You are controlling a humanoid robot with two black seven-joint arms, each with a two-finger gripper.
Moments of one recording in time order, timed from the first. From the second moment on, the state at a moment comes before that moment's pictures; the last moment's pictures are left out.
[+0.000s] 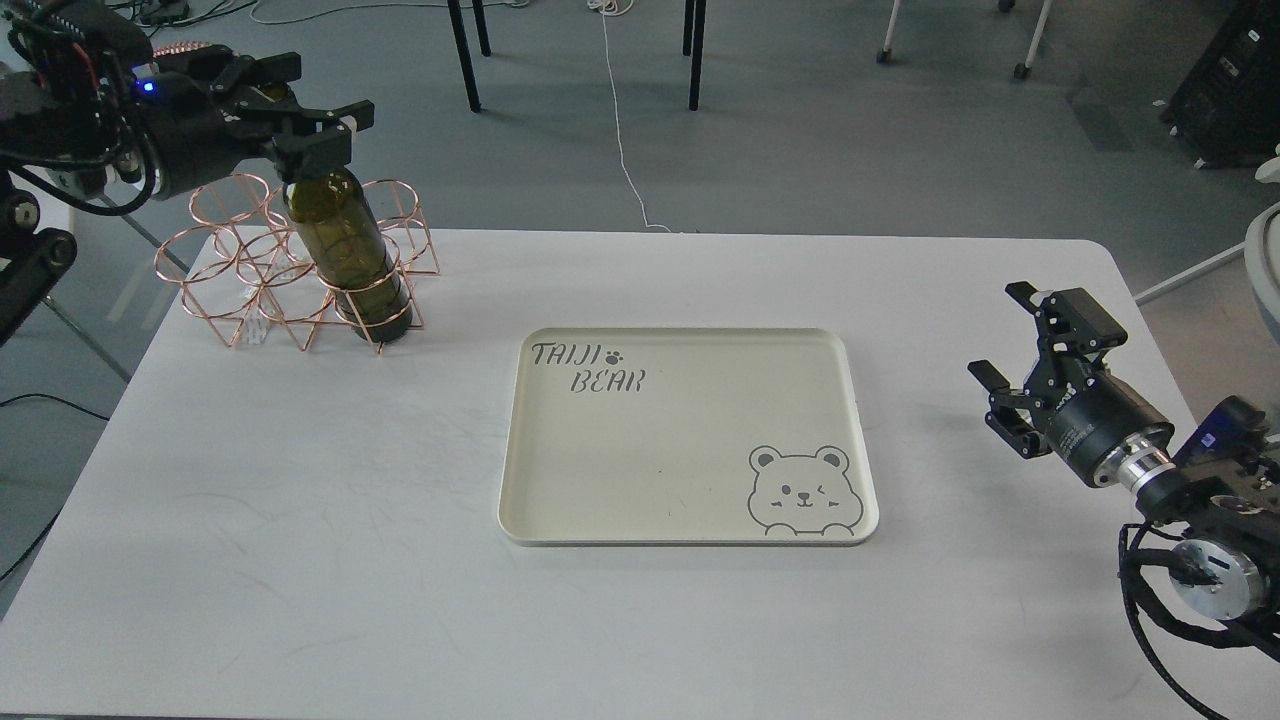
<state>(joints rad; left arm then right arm) -0.93 0.73 -0.78 -1.00 2.07 -0.19 -0.49 0.43 -0.79 0.46 1.31 -0.21 0.02 0.49</state>
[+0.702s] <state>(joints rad) -0.70 0.87 -0.93 -1.27 1.36 -0.25 -0.49 0.43 -0.76 0.52 1.31 -0.20 0.02 0.49</state>
